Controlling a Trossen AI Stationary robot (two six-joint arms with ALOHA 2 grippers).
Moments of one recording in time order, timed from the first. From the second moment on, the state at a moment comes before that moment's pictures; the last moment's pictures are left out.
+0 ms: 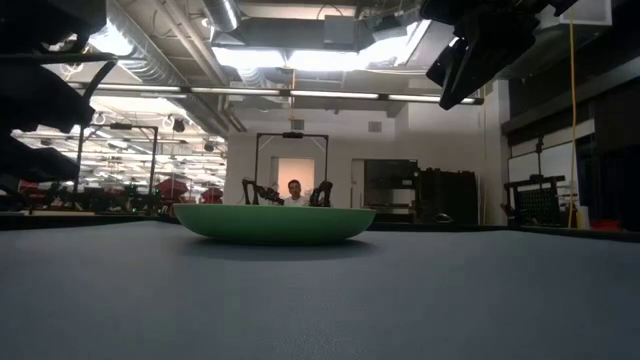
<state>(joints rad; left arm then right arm) -0.45 1.24 0.53 -0.60 0.26 -0.43 0.13 1.35 1.03 -0.63 -0.14 0.06</state>
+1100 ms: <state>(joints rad) -0.45 1.24 0.46 -0.51 0.31 -0.49 0.13 1.35 1.03 -0.63 -0.14 0.06</state>
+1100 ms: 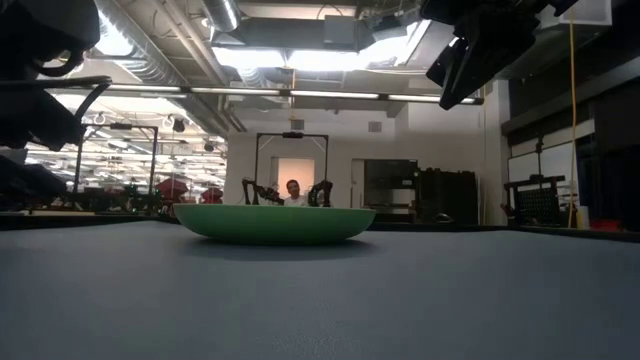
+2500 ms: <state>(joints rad) -0.08 1.24 0.46 0.12 -0.35 -1.38 0.12 1.35 1.03 -0.49 -0.06 0.01</state>
